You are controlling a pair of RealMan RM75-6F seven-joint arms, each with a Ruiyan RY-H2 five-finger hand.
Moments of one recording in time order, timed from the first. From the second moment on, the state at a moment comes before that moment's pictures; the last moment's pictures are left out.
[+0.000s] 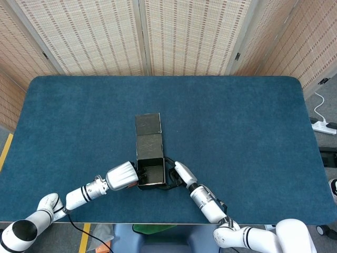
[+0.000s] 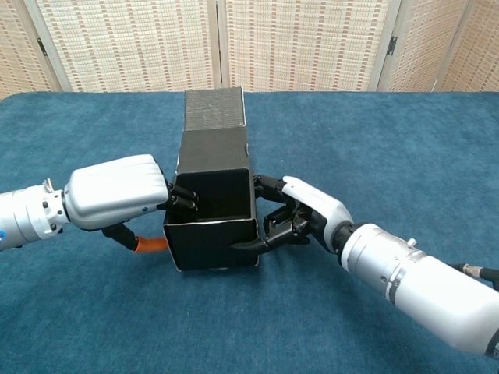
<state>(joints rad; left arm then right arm) -0.77 -1.83 0.18 -0.56 1.93 1.43 -0.27 0.64 -1.97 0.18 -1.15 -1.36 0.90 0.63</state>
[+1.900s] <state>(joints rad) -0.68 -1.47 0.09 -1.21 1.52 1.08 -0.83 0.56 -1.70 0.17 -1.56 -1.36 0.96 0.49</state>
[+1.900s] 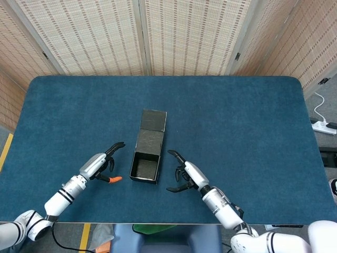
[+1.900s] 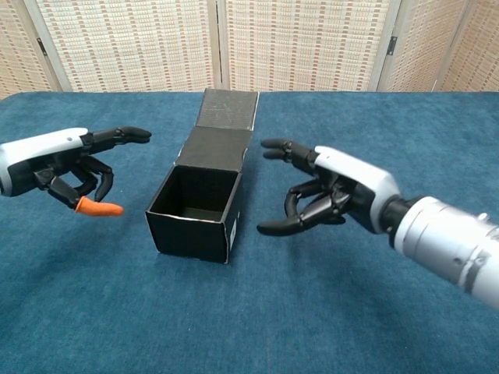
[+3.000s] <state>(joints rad) -0.79 -1.65 0.04 -1.02 1.56 0.86 -1.15 0.52 -1.52 0.20 -1.74 -1.39 1.10 0.45</state>
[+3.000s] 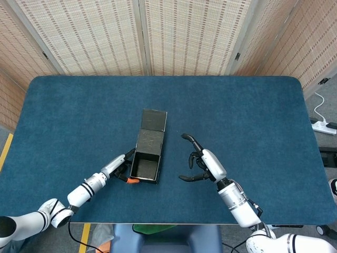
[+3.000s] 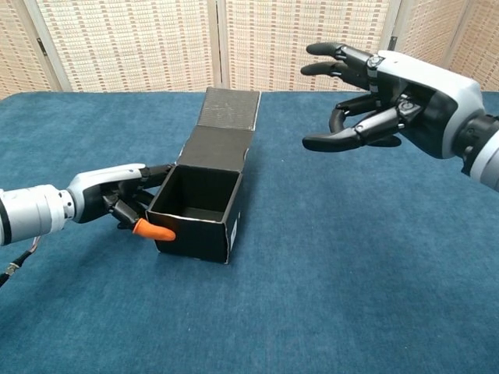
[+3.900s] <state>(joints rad) -0.76 -1.64 0.04 -1.06 1.59 0.96 -1.29 0.74 -1.72 0.38 -1.38 -0.86 0.78 0.36</state>
